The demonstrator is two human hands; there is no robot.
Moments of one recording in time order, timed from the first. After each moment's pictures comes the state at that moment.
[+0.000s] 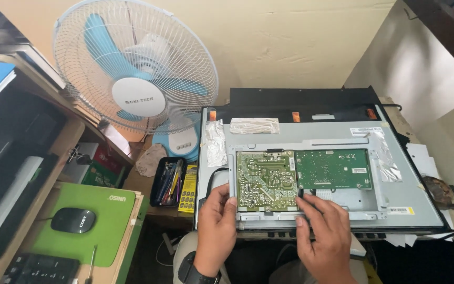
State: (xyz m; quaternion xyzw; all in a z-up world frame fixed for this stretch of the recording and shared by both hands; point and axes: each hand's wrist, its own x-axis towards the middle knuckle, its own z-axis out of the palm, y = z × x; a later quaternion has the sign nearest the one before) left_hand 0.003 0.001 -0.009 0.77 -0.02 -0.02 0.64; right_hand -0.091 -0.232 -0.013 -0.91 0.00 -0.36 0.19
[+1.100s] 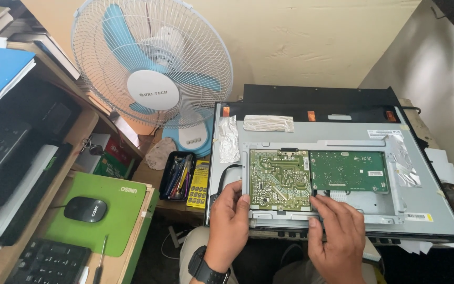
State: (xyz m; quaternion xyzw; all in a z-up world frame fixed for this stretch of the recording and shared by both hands) left_hand 0.005 0.002 -0.013 0.80 -0.04 -0.01 0.60; right_hand -0.089 -0.230 -0.017 -0.92 0.00 -0.37 0.15
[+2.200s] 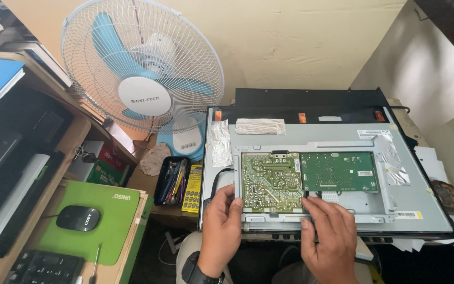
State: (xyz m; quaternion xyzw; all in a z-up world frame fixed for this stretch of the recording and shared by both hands) left_hand 0.006 0.002 -0.014 0.80 -0.03 -0.03 0.60; right_hand -0.088 -0.230 -0.014 -0.91 0.00 -0.38 0.15
